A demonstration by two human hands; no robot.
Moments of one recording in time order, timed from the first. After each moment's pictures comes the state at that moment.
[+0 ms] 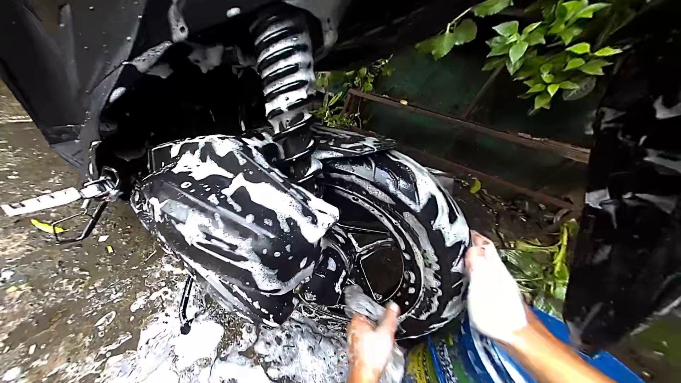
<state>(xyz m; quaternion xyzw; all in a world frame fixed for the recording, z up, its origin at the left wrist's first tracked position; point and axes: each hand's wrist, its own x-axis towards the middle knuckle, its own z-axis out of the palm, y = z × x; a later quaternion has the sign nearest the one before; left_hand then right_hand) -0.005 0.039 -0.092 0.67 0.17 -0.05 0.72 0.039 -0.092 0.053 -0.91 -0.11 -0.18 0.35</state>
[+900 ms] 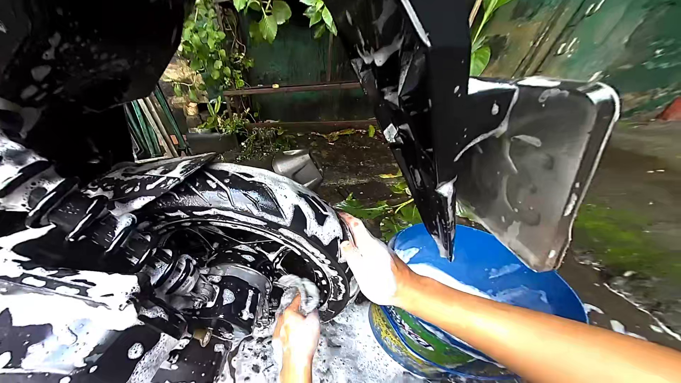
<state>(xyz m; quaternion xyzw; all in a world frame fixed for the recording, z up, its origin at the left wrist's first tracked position) 0.003 0.066 -0.088 0.89 0.13 -0.09 0.42 0.027 -0.109 0.017 -0.91 -0.09 -0.15 0.37</state>
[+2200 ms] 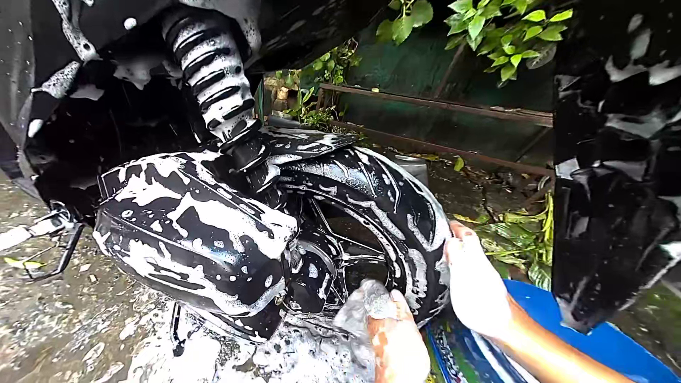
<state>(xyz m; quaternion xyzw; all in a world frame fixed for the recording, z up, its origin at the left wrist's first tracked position) -0.018 0.010 -0.031 0.73 0.15 -0.05 0.66 0.036 -0.092 0.041 -0.92 -0.06 -0.20 0.33</state>
